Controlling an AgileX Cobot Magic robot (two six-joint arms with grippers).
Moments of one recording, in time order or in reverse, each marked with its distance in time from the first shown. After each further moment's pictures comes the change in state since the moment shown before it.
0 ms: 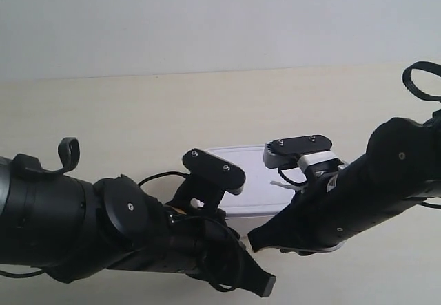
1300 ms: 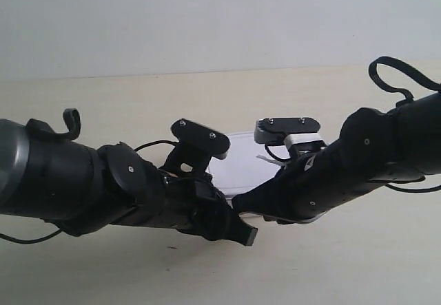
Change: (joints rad) left arm 0.123 0.057 -0.075 0.101 -0.028 0.003; right arm -0.013 0.109 -0.096 0.000 -0.106 0.071
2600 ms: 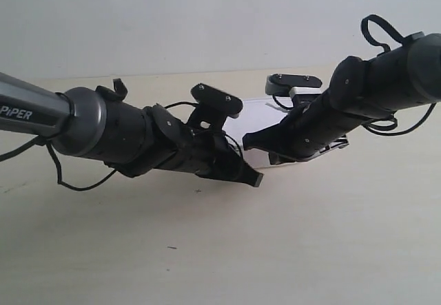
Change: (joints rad) left arm 0.126 0.234 -0.315 0.051 -0.003 0.101; right arm -0.193 0.226 -0.337 -0.031 0.090 -0.055
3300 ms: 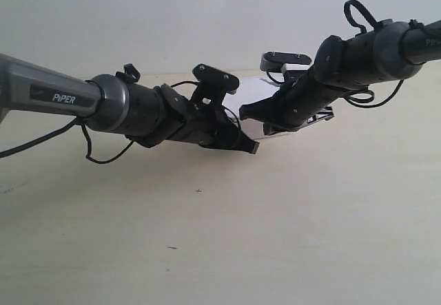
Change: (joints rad) left arm 0.098 0.173 -0.259 0.021 0.031 0.043; right arm -0.064 0.205 -0.323 -0.052 0.080 0.011
